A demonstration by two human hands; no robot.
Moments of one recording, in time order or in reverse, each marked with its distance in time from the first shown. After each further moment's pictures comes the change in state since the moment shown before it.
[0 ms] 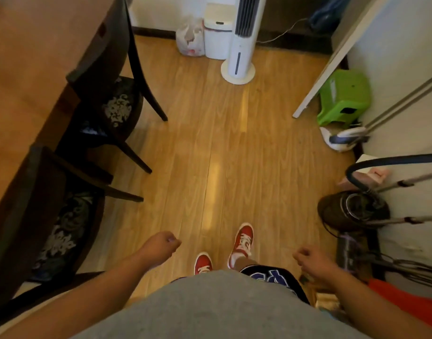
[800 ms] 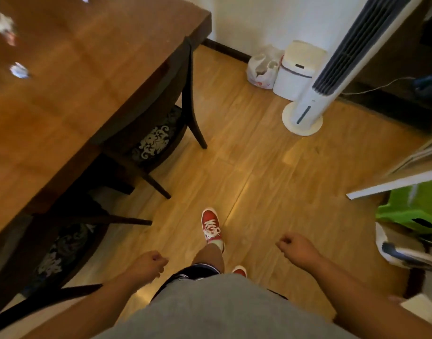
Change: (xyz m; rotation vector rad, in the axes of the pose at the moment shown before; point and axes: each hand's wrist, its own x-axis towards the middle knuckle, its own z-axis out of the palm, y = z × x) left_hand 0.142 0.117 -0.136 -0.495 0.111 -0.358; right_hand 0.244 -0.373 -0.146 -0.414 -0.217 -0.341
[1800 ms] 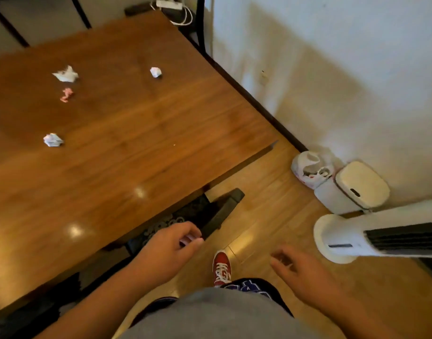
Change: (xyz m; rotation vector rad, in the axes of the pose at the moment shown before) left_hand 0.055 0.396 -0.267 -0.035 0.388 0.531; right_hand 0.182 -0.416 -0.270 -0.397 -0.083 -0.556
